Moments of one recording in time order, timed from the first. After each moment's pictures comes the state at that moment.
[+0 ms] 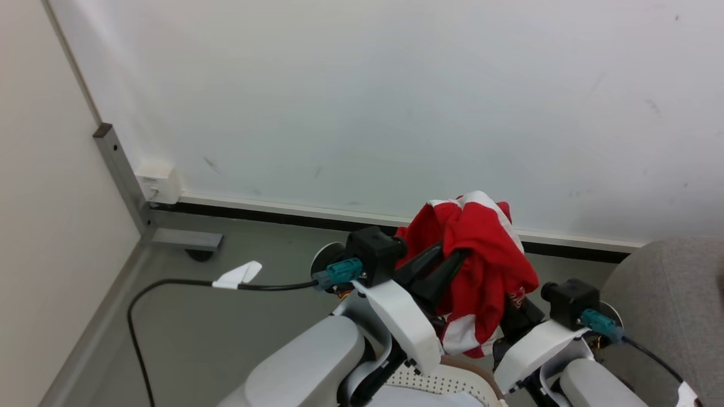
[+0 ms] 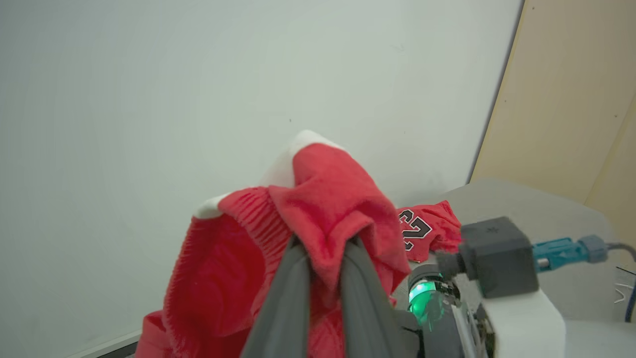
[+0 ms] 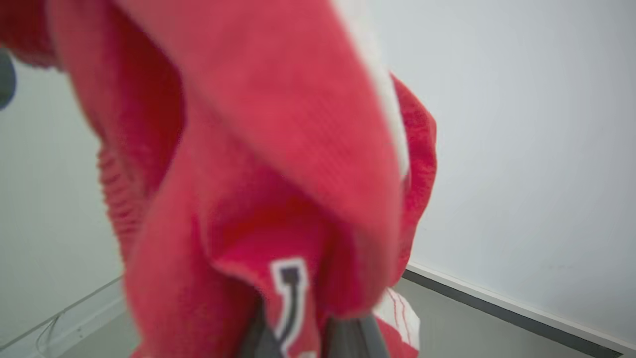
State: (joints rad) left arm -0.71 0.10 -0.93 0.34 -0.68 -0.03 -0.18; right arm -0.47 -0.11 0.58 0.66 0.50 0.13 -0.26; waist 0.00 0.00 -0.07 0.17
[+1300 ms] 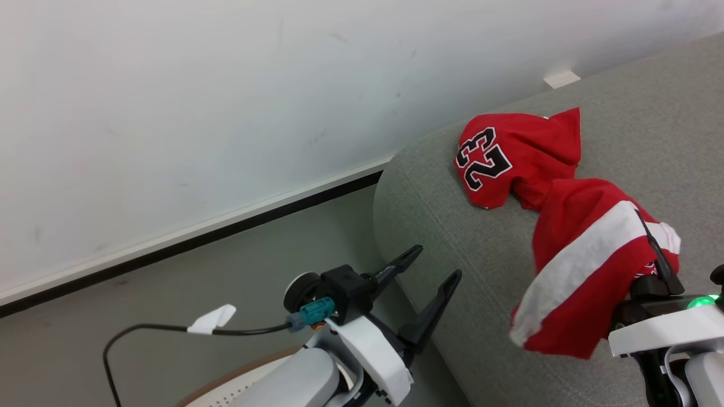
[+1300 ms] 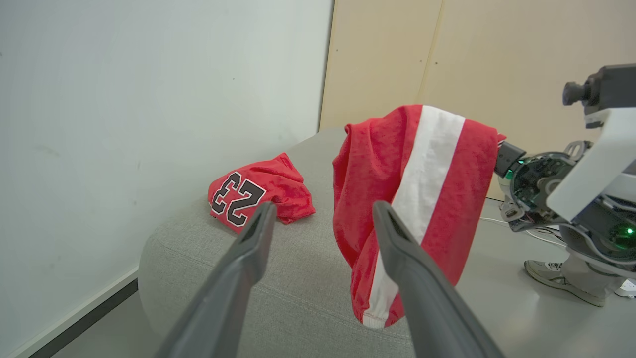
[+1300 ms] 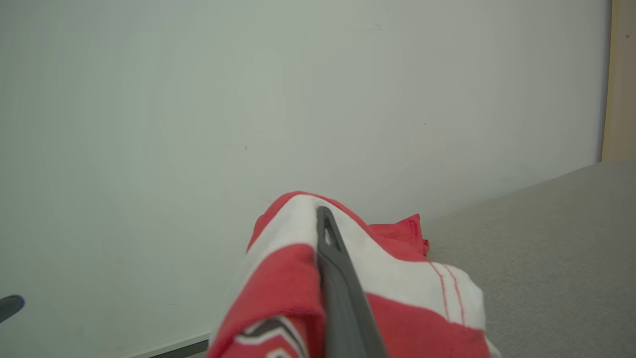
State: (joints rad) left arm -0.60 0.17 -0.92 0.33 -0.61 -0.01 -0.26; right arm -0.30 -0.25 0.19 0.26 0.62 0.13 -0.25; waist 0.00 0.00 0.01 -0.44
